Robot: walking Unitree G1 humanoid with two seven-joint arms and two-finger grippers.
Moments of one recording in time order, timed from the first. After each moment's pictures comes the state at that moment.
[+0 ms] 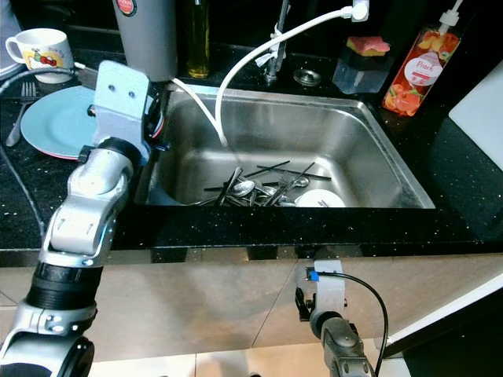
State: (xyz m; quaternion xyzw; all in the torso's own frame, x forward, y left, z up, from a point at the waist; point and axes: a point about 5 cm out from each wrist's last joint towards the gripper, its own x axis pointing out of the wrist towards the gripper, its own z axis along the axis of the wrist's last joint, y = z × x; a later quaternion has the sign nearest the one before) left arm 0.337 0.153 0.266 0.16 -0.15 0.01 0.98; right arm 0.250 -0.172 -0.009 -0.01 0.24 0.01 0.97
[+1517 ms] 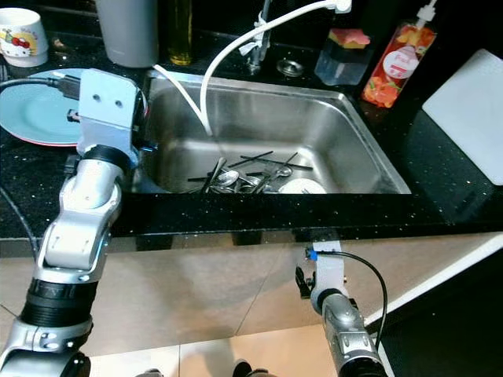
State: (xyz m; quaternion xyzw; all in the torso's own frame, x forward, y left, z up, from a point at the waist) left arm 0.323 0.157 0.270 0.18 -0.20 0.05 0.96; right arm 0.282 -0.176 0.015 -0.02 0.20 0.03 0.98
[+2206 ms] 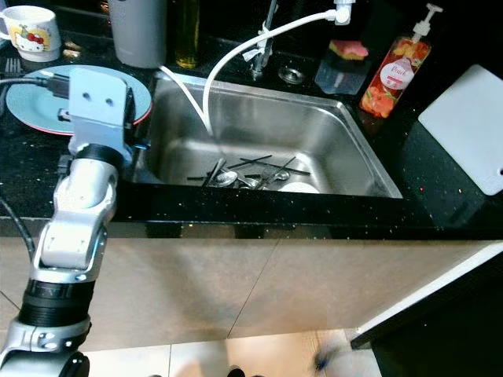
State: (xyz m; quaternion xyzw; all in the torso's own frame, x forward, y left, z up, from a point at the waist) left arm 0.322 0.158 0.270 0.17 -0.21 0.05 0.96; right arm 0.107 -0.202 -0.090 -0.11 0.52 0.24 0.82
